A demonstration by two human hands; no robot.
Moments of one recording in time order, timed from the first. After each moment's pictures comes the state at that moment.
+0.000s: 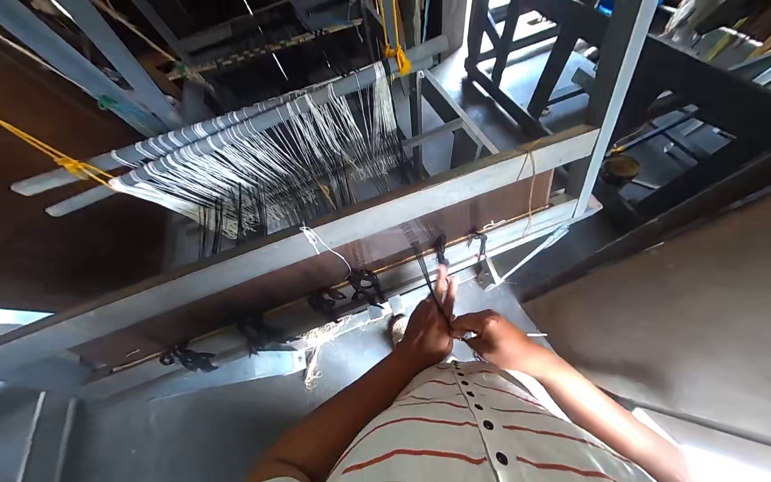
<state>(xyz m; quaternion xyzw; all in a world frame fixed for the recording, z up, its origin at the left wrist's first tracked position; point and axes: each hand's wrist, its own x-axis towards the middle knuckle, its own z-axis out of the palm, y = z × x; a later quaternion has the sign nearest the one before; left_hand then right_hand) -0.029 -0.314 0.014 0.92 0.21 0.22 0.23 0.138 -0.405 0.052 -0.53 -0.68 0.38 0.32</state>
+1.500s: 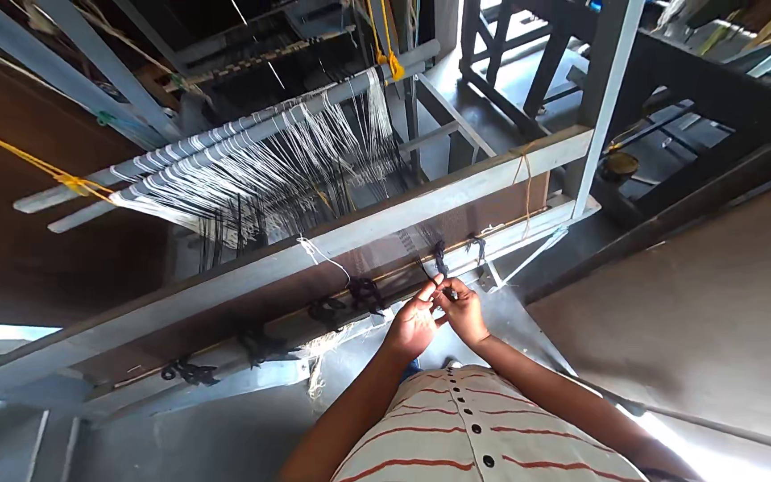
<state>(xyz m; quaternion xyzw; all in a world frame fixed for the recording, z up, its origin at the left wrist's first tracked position) -0.029 -0.288 0.016 0.30 0.26 0.26 0.88 0.092 -0.336 -0.022 -0.58 -0.39 0.30 0.65</state>
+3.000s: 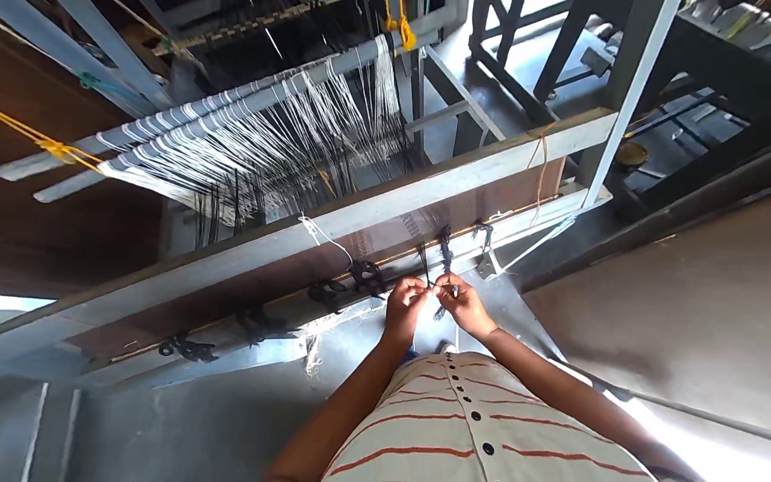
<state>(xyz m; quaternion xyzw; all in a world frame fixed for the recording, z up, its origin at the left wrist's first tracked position) -0.049 -0.296 0.000 0.56 0.39 0.36 0.64 0.097 -0.350 -0.033 -0.52 -0.44 0.44 0.59</state>
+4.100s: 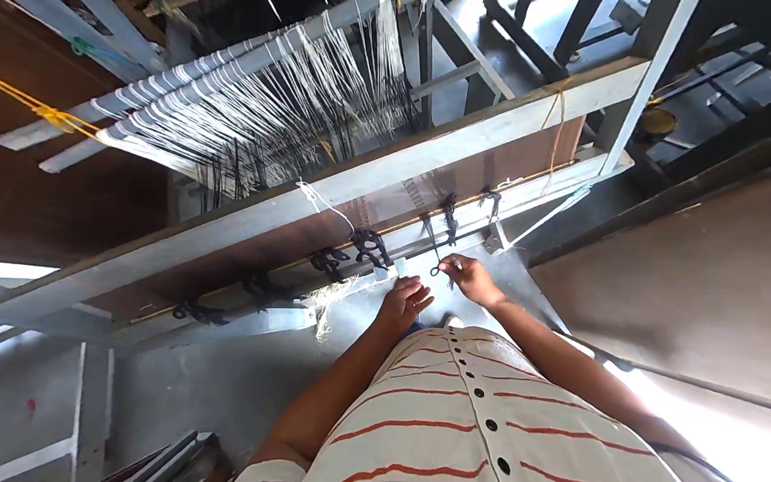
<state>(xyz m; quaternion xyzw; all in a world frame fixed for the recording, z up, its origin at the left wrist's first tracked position) -0.078 -0.313 -0.030 0.18 0.52 0.23 0.80 0.111 -0.357 -0.044 -0.60 -0.47 0.46 0.46</state>
